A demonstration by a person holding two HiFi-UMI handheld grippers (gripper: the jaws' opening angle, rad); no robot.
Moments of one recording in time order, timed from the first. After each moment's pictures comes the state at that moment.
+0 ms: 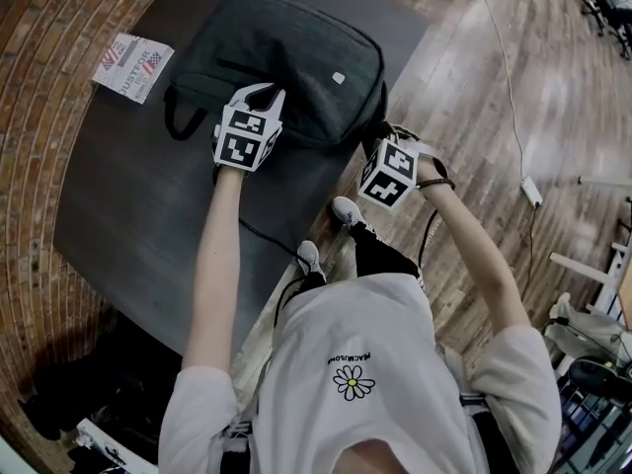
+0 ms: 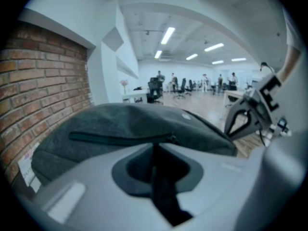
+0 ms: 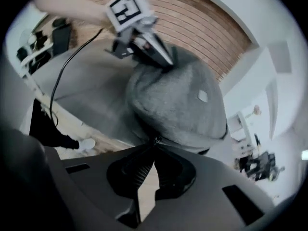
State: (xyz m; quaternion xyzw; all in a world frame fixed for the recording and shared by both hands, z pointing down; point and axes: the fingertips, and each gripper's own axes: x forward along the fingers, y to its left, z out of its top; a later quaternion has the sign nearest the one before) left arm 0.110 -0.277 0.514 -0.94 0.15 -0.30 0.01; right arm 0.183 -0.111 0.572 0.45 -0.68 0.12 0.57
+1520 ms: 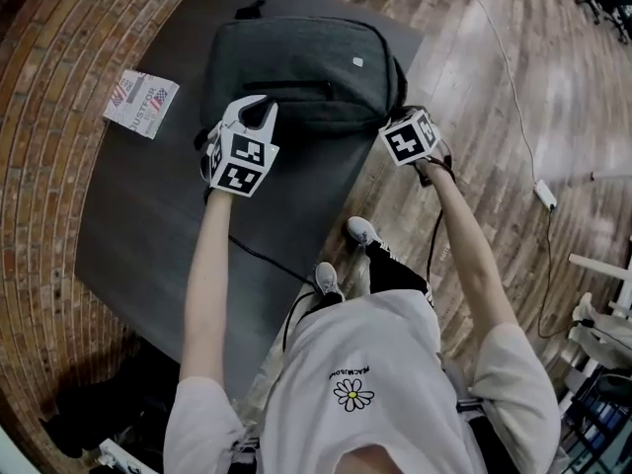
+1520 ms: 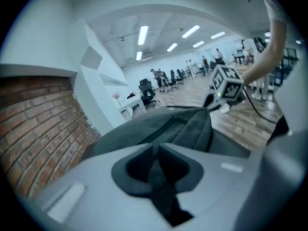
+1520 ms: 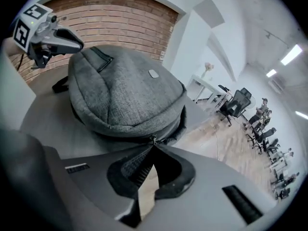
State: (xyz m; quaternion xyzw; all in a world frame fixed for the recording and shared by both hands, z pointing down) left arm 0.116 -0.296 0.470 -0.92 0.14 -0.33 0.16; right arm 0.317 -0.159 0.577 0.67 -0.56 0.25 0.41
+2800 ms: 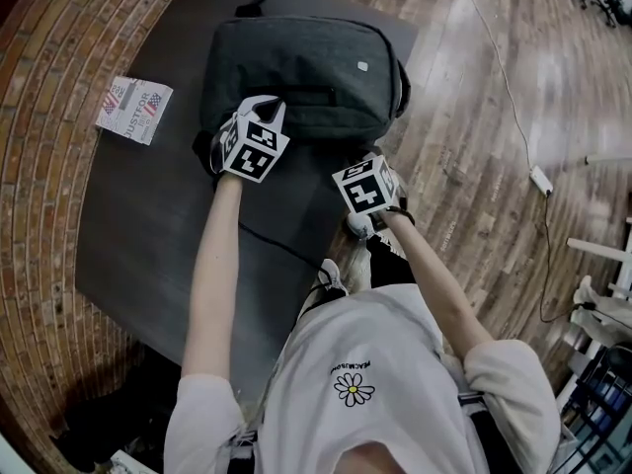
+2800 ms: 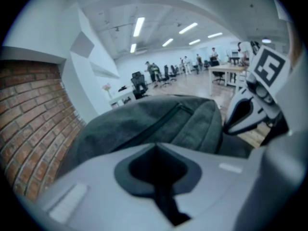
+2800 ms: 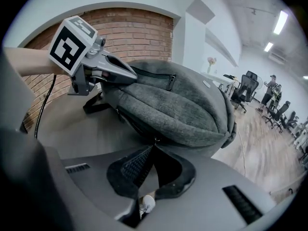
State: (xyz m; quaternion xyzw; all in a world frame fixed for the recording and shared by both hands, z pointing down) left arm 0.136 -0.298 0.512 -0.92 0.08 -0.37 0.14; right arm 0.162 -0.153 0.575 0.67 -0.60 0.32 0.30
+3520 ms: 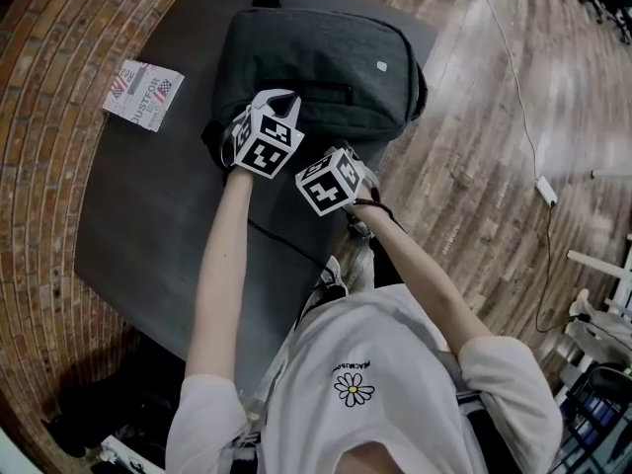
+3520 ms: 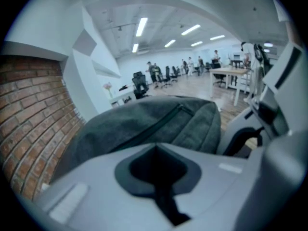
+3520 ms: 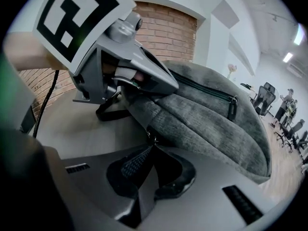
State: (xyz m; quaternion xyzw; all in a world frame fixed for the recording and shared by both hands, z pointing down) left arm 0.138 -0.297 0.511 -0.92 0.08 -0.36 0.12; right arm 0.091 -0.218 0.573 0.61 -0.66 0.28 0.33
